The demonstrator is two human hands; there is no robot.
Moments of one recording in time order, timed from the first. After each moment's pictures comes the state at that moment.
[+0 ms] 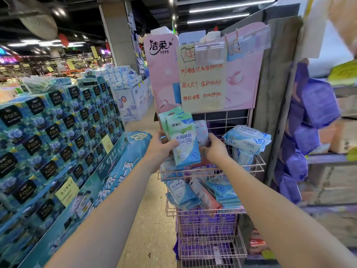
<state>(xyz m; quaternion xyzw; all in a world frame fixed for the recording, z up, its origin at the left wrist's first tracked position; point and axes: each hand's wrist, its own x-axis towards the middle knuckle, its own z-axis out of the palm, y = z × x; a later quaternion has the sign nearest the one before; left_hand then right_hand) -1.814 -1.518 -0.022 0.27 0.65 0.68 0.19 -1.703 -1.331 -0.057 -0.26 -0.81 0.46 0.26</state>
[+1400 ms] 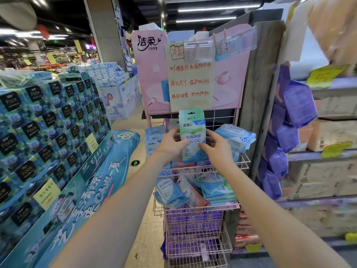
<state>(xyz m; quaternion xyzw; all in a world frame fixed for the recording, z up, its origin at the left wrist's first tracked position) -1.777 -1.462 -0.021 0.37 0.71 0.58 0.16 -1.643 -1.342 -0.044 -0.23 -0.76 0.50 0.36</state>
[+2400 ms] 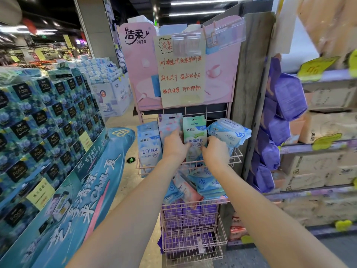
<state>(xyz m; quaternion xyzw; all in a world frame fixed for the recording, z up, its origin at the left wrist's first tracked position) -1.749 -1.423 -0.045 0.34 0.82 0.47 0.02 -1.641 -1.338 -0.058 -0.42 -0.82 0.24 0.29</state>
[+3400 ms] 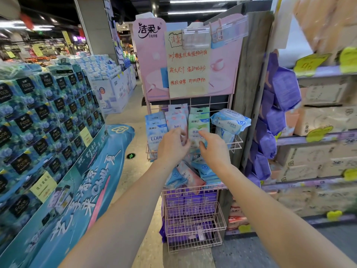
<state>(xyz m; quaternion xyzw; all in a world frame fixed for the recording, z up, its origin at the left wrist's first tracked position) -1.726 -1.496 -0.055 0.42 0.82 0.37 -0.11 -1.603 -1.393 -0.070 -0.25 -0.87 0.20 0.37</state>
